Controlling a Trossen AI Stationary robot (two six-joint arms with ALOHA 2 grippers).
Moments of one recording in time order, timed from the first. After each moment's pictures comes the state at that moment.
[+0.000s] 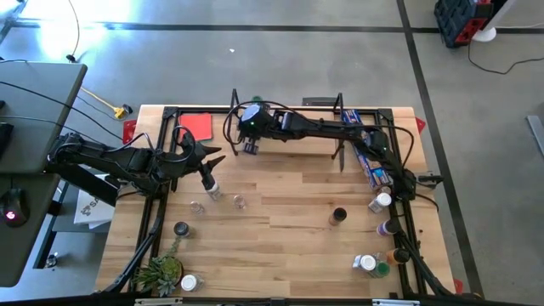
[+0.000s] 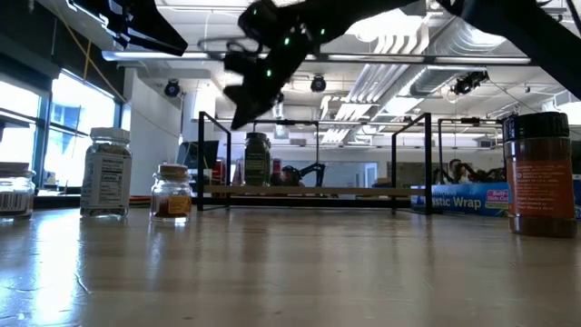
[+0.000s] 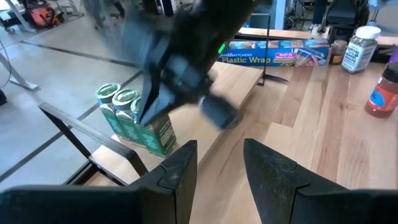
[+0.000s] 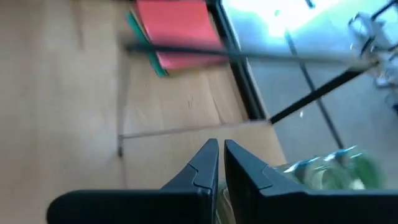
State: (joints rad) left arm -0.22 0.79 0.69 -0.37 -0.74 -0.21; right arm -0.23 2.20 2.01 -0.52 0.29 -0.29
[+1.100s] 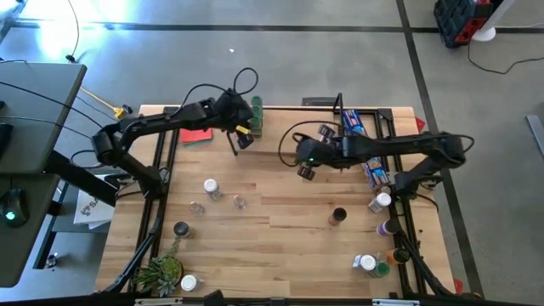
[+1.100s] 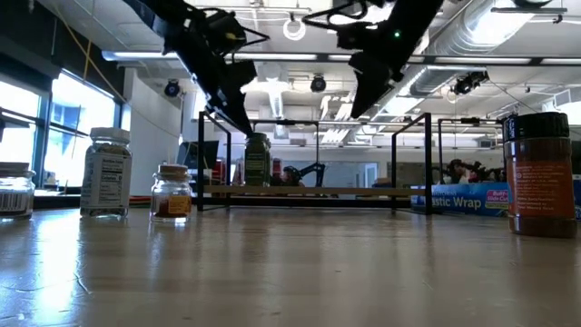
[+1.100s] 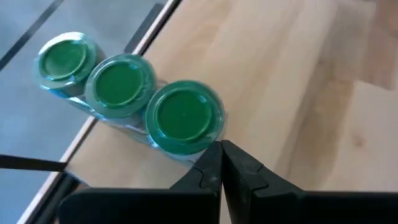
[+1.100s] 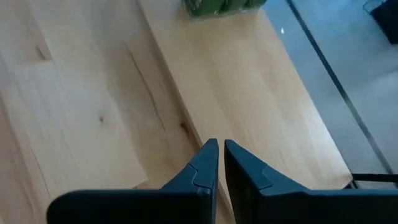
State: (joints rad) left arm 0.54 1.54 1.13 -0.43 -0.03 0.11; right arm -0.06 1.49 1.15 -0.63 0.51 0.14
